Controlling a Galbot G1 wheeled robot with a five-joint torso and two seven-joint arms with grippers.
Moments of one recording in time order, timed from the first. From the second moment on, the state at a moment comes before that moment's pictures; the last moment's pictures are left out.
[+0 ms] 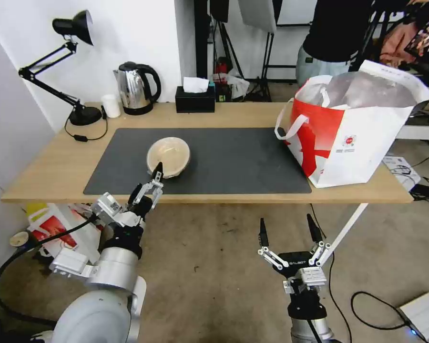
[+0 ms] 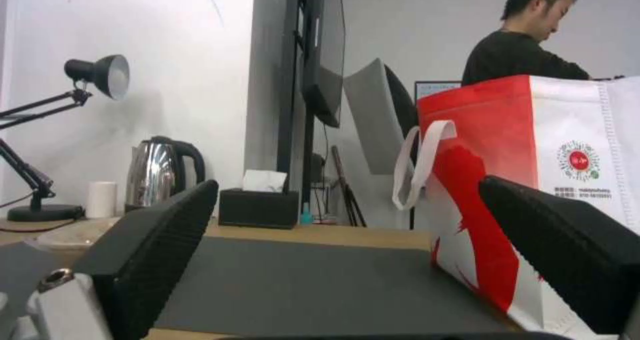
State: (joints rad) left arm 1.58 -1.25 -0.35 -2.50 -1.03 -0.03 -0.40; right arm -1.72 1.09 0.08 2.15 -0.23 0.52 0.65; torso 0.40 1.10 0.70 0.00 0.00
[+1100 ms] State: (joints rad) left arm 1.16 -1.04 -0.55 -2.33 -1.59 0.05 -0.51; right arm -1.72 1.09 0.08 2.15 -0.23 0.52 0.65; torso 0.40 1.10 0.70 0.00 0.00
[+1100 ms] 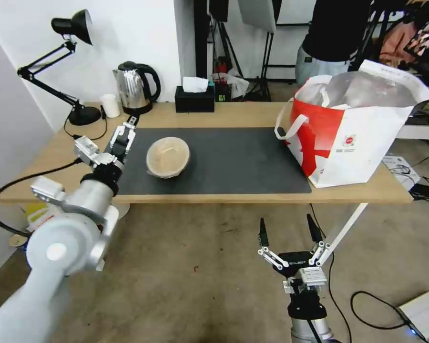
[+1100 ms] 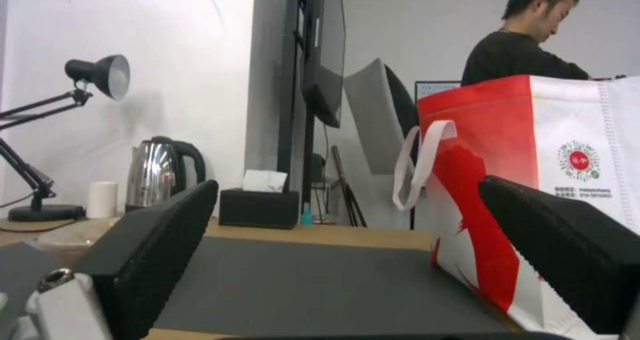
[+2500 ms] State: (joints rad) left arm 1.16 -1.04 -0.55 -2.27 -1.57 0.17 -0.78; right arm -1.72 1.09 0.08 2.15 -0.23 0.52 0.65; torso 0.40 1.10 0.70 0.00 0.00
